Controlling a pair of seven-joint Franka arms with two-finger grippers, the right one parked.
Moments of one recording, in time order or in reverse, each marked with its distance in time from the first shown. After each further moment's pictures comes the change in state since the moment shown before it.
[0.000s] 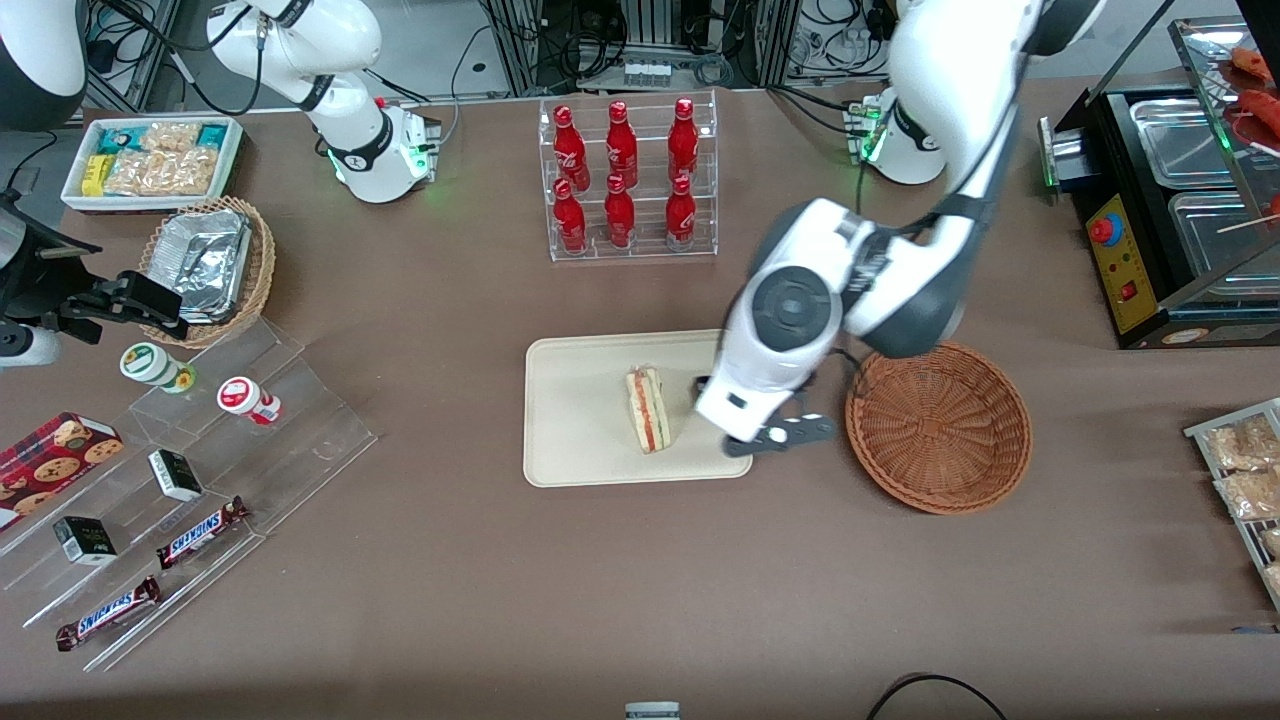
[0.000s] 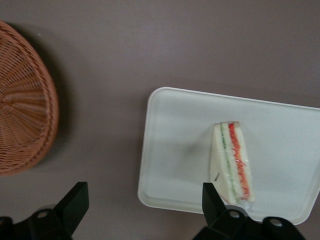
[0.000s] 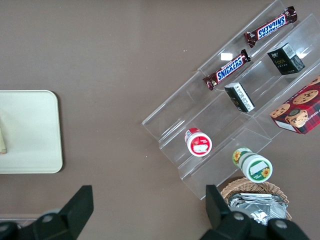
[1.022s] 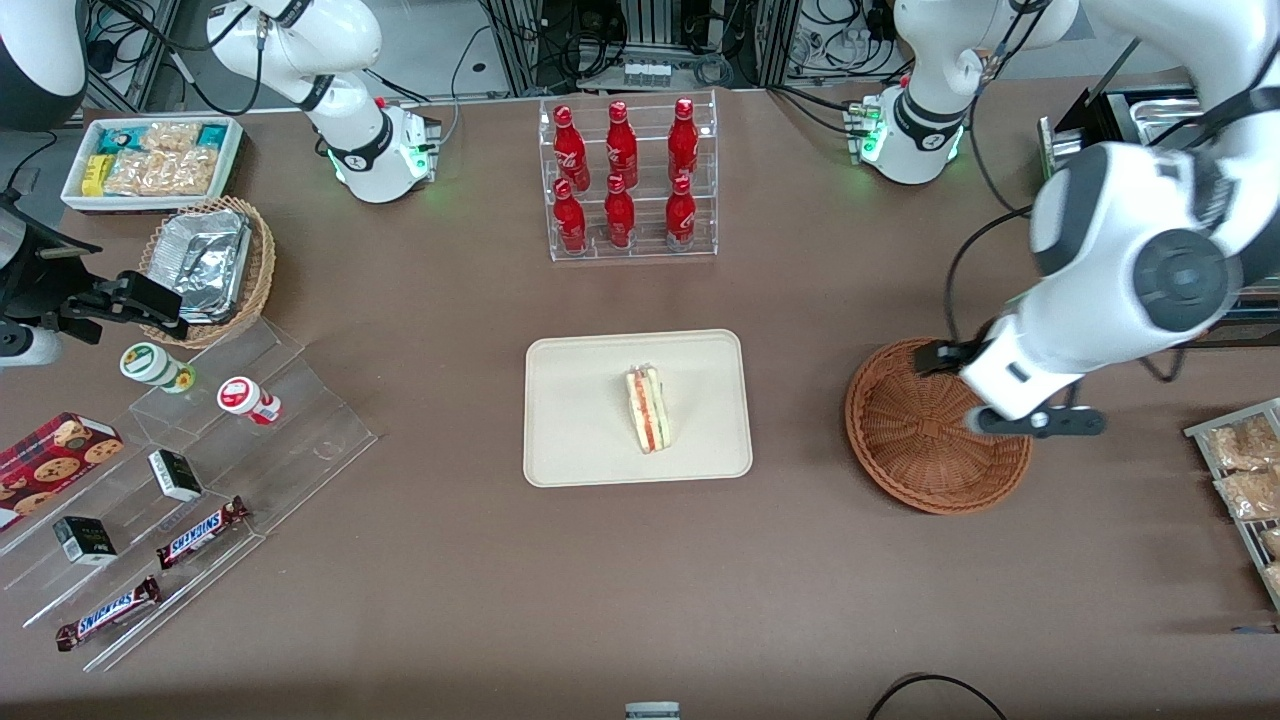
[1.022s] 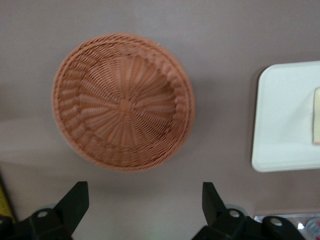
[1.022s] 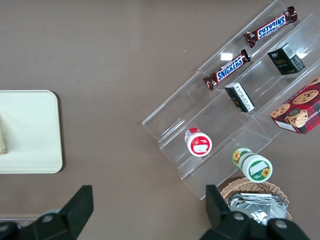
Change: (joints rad) arm 0.359 -0.341 0.005 -0.310 -0.001 -0.100 0.568
